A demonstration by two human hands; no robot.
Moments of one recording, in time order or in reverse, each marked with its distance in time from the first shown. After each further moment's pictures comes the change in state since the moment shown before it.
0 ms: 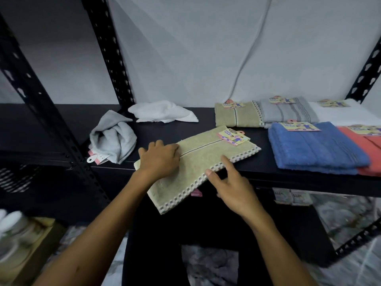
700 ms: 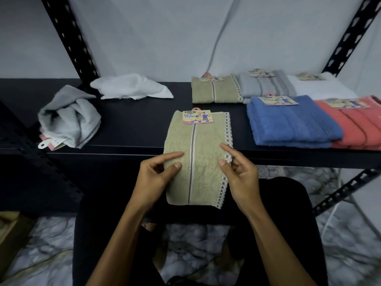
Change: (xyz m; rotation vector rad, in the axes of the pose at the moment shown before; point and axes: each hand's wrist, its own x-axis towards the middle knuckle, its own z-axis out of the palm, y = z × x) left_hand -0.058 0.028 0.082 -1.430 0.039 0.161; right_hand 0.003 0.080 -0.009 0.563 0.353 -0.348
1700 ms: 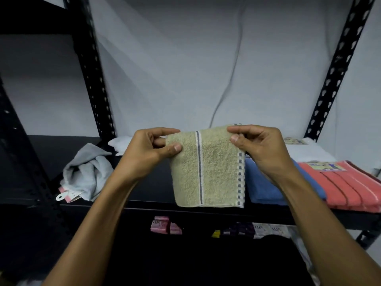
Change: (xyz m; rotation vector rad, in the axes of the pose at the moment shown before) left_hand 0.066 0.172 -0.017 0.080 -0.109 0.216; right_hand 0.120 -0.159 -0.027 0.051 -0.246 -0.240
